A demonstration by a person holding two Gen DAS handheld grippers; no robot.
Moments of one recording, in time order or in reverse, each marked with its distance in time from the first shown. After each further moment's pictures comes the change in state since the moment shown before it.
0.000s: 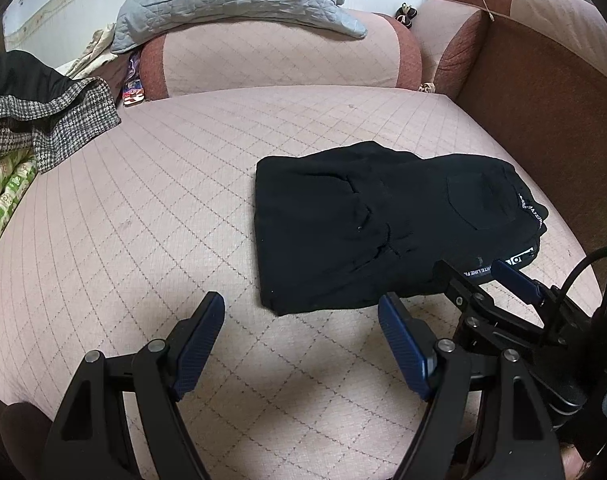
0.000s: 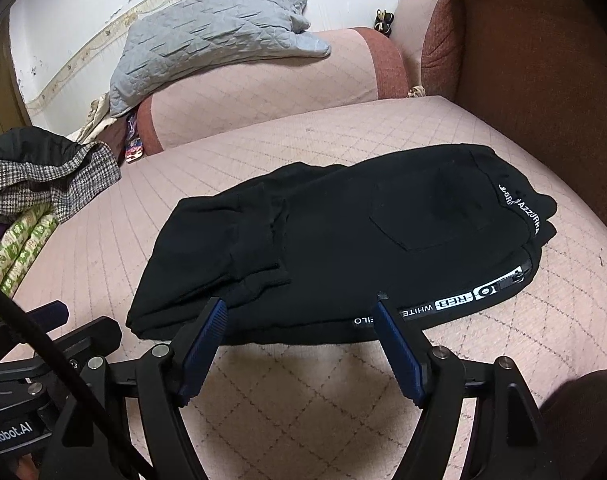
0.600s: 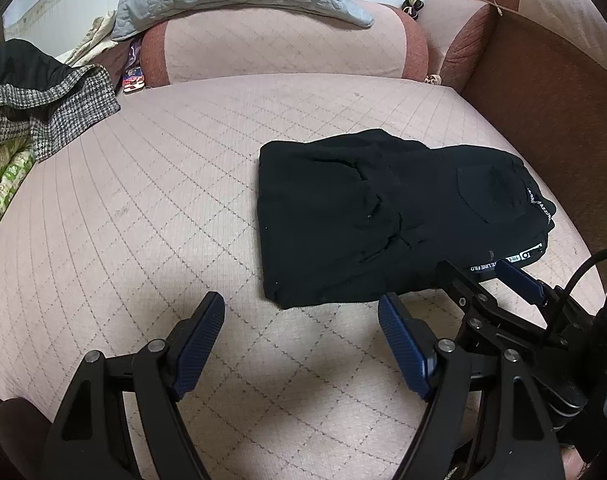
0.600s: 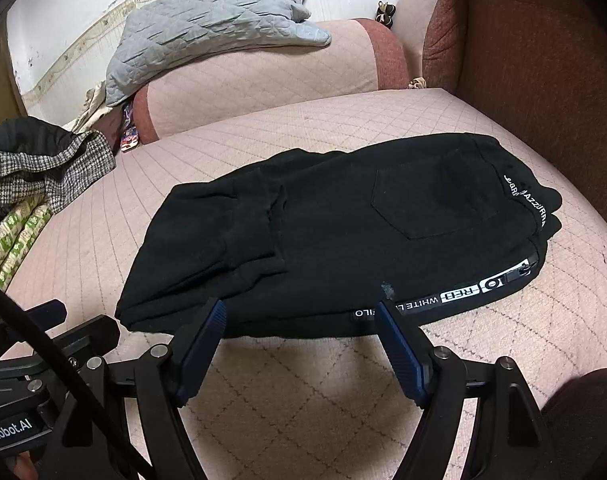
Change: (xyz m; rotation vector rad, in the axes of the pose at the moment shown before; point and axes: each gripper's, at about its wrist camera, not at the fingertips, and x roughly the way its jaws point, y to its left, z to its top) left arm 0.015 0.005 -0.003 -0.017 0.036 0.003; right arm 0.012 0.004 -0.005 -0.011 0.032 -0.021
